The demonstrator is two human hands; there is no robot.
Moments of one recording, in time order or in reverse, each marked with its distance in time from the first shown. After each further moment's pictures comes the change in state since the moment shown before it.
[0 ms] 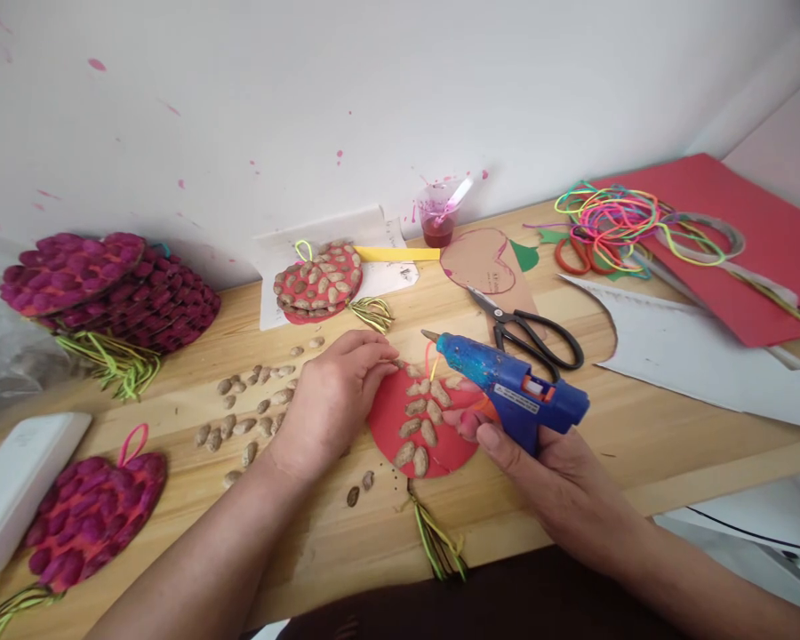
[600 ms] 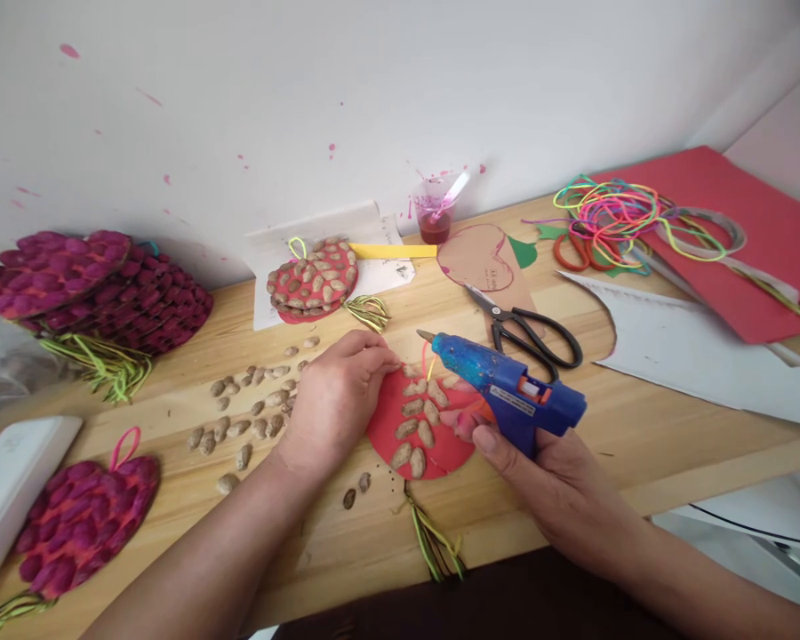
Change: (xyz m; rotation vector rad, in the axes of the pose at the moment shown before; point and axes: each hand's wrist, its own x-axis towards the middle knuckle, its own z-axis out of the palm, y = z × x) left_hand 0.000 0.002 0.009 0.051 0.007 0.000; right_hand -0.002 0.003 -0.001 0.006 0.006 -0.003
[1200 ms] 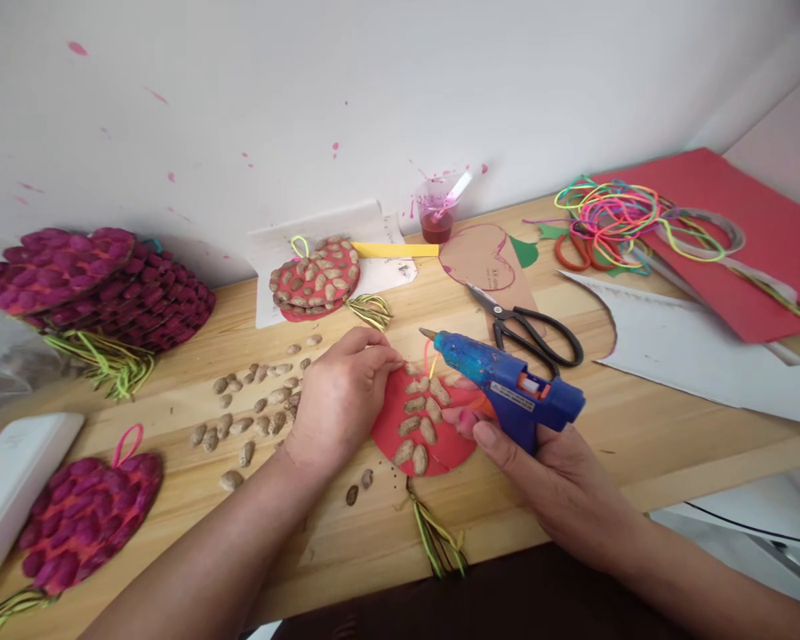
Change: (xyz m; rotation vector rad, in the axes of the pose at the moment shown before) left_hand -0.001 0.004 0.002 0.030 0.047 -0.014; right_hand 0.002 -0.003 0.001 0.032 -0.024 -0.023
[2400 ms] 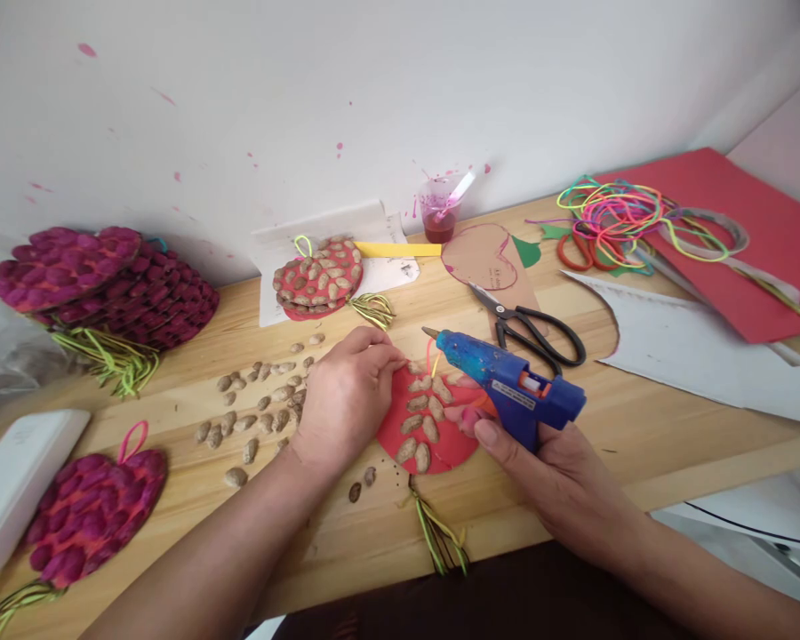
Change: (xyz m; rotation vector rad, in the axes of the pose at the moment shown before) left_hand 0.000 0.005 0.000 -0.015 0.006 -0.039; right_hand 0.002 -0.002 0.001 -0.091 0.023 -0.035
